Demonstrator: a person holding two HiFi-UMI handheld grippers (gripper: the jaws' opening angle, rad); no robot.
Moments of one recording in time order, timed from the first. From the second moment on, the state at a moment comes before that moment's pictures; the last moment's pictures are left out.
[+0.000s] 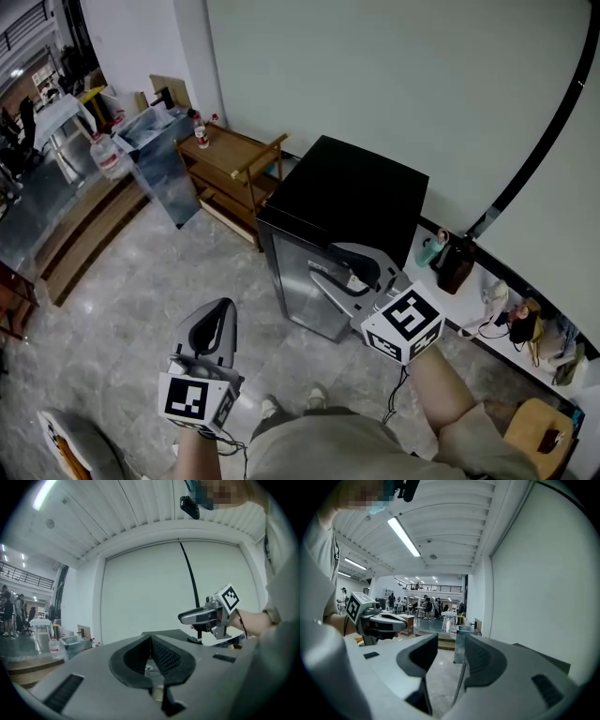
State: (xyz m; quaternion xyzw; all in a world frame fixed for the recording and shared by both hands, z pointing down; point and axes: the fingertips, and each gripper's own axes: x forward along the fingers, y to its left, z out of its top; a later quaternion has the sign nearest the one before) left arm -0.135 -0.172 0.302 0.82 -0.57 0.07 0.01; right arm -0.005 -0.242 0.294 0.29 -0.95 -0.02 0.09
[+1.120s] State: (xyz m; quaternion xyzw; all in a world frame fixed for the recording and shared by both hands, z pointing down) left arm -0.208 -0.266 0.328 0.83 -0.56 0.07 0.03; right arm -0.132 -0.394 0.383 0.23 -0.94 -0.02 0.25
